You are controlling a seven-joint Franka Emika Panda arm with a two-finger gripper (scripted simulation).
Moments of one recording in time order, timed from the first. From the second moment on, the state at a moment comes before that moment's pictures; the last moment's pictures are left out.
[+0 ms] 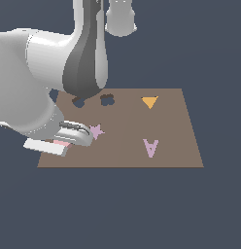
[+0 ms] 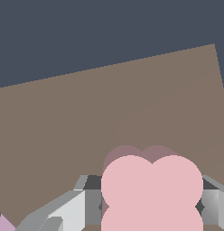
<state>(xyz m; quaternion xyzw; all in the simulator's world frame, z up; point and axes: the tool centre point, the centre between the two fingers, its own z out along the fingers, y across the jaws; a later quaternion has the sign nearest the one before) 0.067 -0.176 0.030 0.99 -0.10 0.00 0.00</state>
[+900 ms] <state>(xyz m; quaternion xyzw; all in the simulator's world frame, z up) 0.055 -0.109 0.034 0.99 0.17 0.00 0.00</state>
